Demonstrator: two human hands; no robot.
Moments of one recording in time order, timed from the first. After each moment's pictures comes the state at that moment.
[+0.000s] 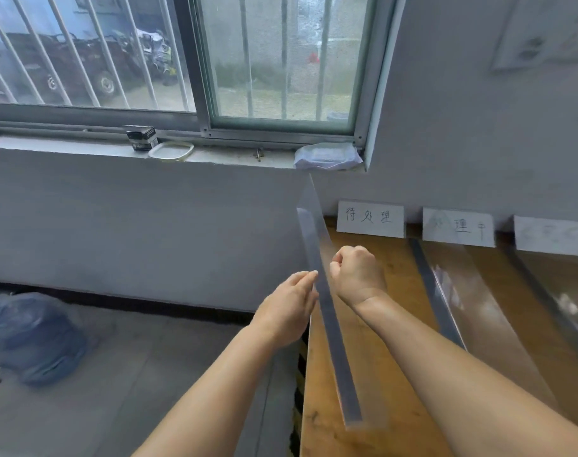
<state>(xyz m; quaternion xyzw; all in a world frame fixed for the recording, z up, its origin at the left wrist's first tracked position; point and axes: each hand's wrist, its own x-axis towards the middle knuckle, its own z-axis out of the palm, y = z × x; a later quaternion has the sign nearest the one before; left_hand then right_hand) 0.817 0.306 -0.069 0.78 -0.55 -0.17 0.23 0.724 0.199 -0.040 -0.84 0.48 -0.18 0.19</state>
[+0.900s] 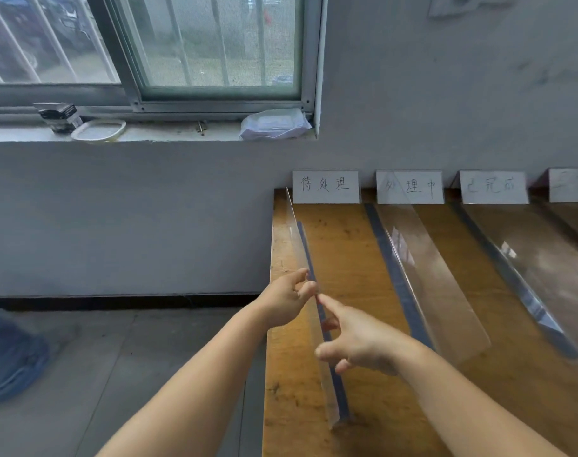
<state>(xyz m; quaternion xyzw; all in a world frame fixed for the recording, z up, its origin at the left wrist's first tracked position) 0.771 0.261 -0.103 0.73 -0.50 -0.40 0.26 0.608 0.241 -0.065 -0.70 0.43 0.07 0.56</state>
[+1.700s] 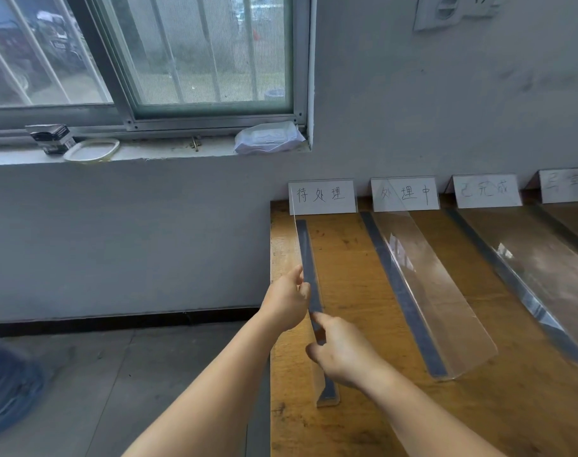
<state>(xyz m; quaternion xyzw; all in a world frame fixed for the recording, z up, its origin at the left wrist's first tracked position) 0.769 0.245 -0.092 0.76 -0.46 -0.35 0.30 0.638 0.257 -0.071 -0.78 0.48 0.00 0.40</state>
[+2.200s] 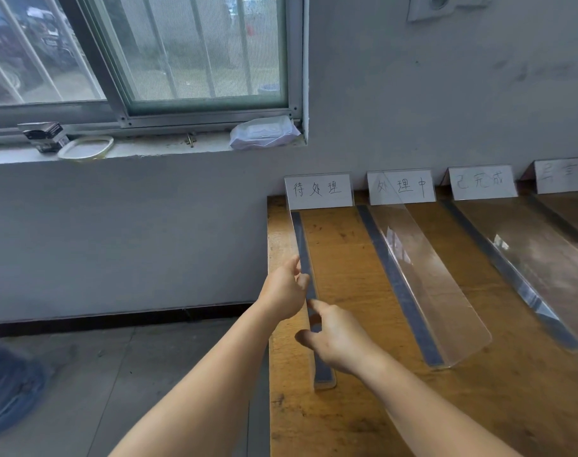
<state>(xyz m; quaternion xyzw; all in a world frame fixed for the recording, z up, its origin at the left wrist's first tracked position) 0.766 0.243 -0.086 0.77 -0.45 -0.34 0.29 0.640 0.257 -0.067 -0.77 0.48 -0.01 0.41</state>
